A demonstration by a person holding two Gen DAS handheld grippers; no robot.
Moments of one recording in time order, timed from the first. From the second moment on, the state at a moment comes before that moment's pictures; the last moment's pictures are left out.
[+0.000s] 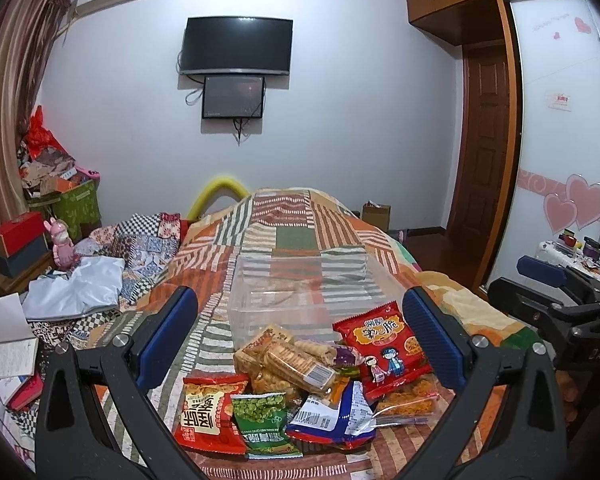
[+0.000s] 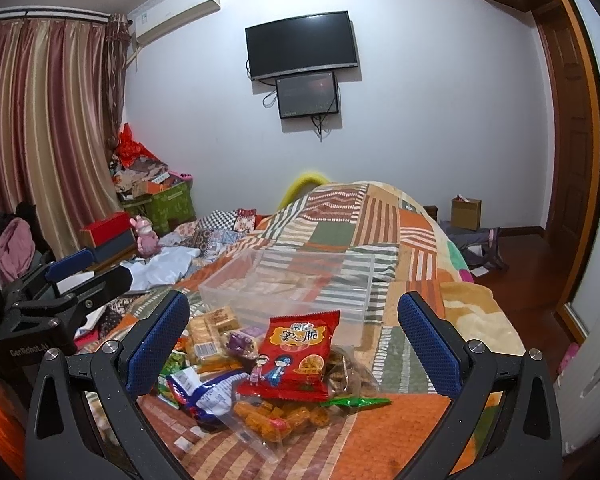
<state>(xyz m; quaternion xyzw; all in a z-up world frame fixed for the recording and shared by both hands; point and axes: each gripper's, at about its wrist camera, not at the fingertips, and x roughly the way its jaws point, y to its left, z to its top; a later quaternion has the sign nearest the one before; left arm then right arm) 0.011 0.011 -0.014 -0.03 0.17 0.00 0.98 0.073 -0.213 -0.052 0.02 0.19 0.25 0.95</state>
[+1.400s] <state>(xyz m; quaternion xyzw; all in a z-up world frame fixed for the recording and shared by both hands) 0.108 0.021 -0.116 -0.09 0.38 -0.06 0.92 0.151 -0.167 -0.138 -0.05 0.36 0.28 0.89</state>
